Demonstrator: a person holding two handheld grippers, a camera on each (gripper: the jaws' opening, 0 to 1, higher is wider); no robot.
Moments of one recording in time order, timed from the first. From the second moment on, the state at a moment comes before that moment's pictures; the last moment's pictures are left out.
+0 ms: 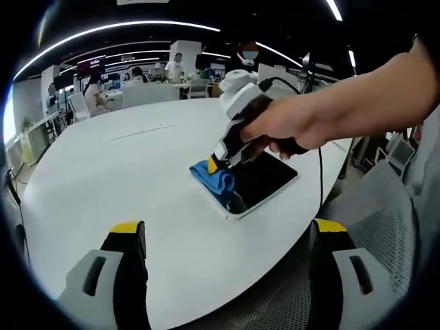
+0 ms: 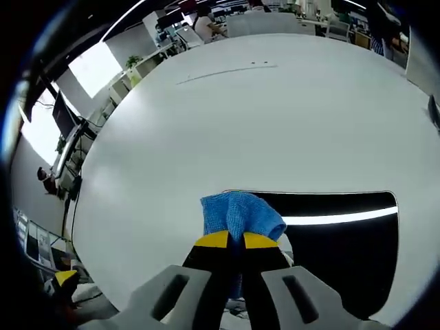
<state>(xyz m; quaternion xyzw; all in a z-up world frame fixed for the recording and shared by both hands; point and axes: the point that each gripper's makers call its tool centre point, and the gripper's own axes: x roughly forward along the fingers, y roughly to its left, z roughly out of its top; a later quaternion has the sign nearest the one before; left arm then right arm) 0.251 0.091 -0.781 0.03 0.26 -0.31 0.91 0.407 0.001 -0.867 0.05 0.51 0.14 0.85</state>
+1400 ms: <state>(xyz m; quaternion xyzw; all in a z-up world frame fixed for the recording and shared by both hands) 0.249 0.091 -0.790 0.04 0.28 -0.31 0.91 0.438 -0.002 -0.868 0.07 0.51 0.14 0.85</state>
